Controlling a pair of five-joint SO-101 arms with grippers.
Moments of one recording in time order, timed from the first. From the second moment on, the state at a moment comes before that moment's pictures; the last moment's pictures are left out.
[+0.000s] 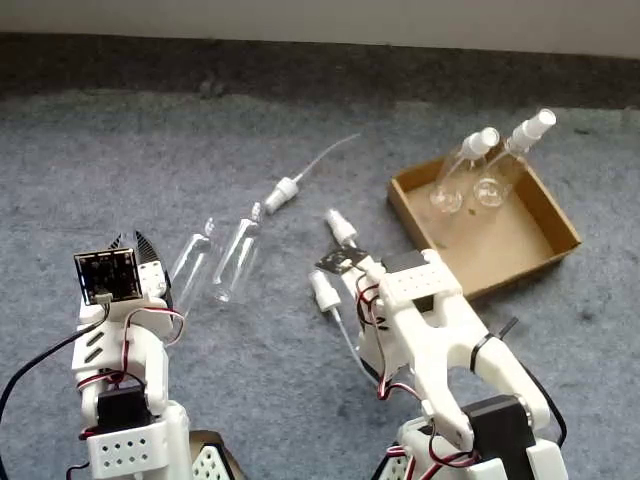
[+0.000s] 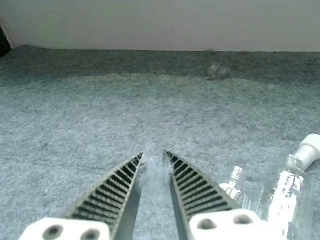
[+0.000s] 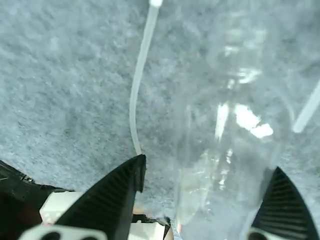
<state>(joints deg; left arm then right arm) -17.8 -103.9 96.0 33.9 0.1 -21.4 -14.6 49.3 75.3 27.7</state>
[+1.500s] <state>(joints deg) -17.8 -103.9 96.0 33.9 0.1 -21.3 -14.6 49.3 66.1 28.1</state>
